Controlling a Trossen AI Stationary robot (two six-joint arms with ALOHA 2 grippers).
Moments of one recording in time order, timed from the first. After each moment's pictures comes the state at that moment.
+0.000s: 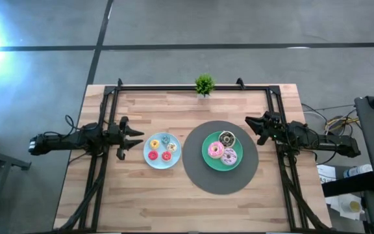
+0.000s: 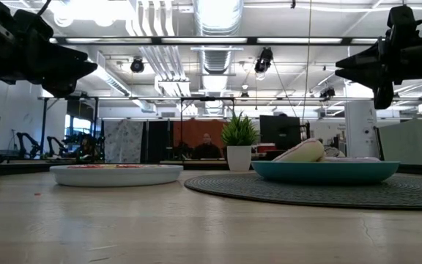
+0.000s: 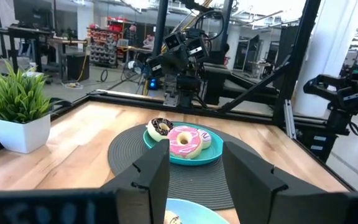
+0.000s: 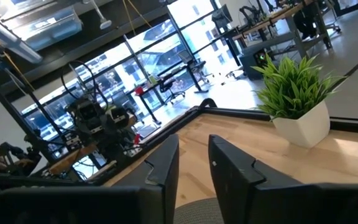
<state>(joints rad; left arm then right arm) 0.03 0.03 0.01 0.03 0.00 -0.13 -0.07 0.01 0.01 0.10 0.37 0.52</state>
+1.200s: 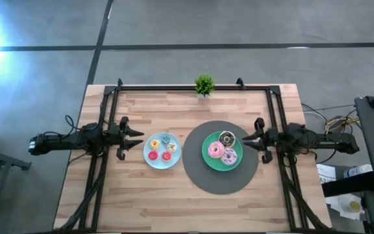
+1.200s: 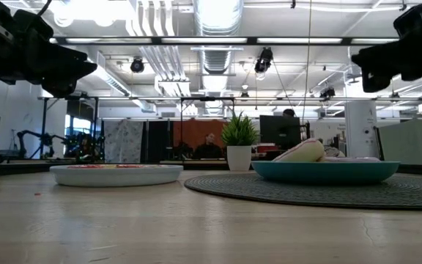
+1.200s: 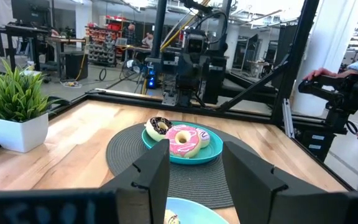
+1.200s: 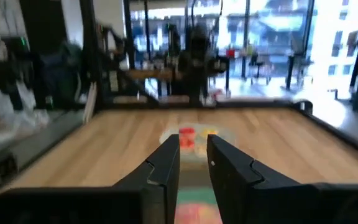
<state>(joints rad) 0.03 0.04 0.01 0.02 0.00 -0.14 0.00 0.00 0.01 0.04 -0.09 0.07</state>
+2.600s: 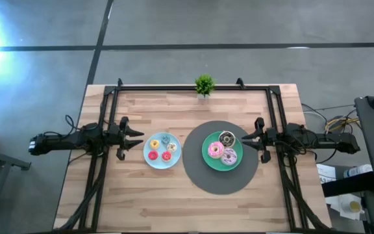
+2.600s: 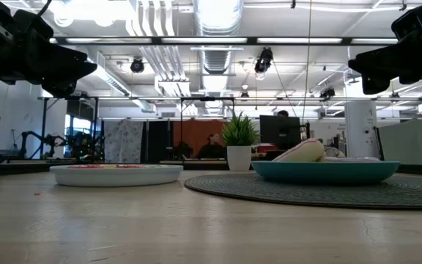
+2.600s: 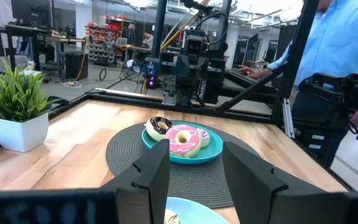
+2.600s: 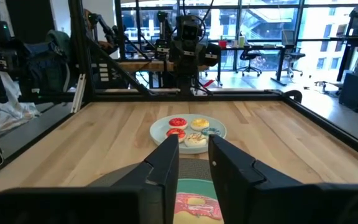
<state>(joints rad) 0.03 0.04 0.01 0.02 0.00 -0.14 0.00 0.02 0.01 0.01 -0.05 0.05</state>
